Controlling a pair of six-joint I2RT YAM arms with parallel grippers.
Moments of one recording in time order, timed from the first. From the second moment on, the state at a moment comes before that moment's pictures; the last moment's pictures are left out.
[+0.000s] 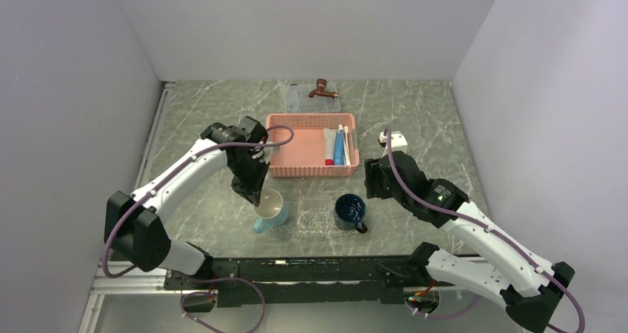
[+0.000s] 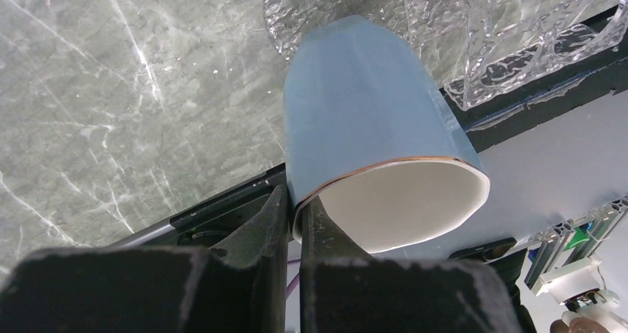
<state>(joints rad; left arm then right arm) -0.53 1.41 1.23 -1.24 0.25 -0.19 0.77 0.85 0.90 -0.78 0.39 0.42</state>
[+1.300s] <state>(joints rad) -0.61 1.59 1.25 -1.19 0.21 -0.20 0.77 0.80 0.83 -0.78 0.36 0.44</state>
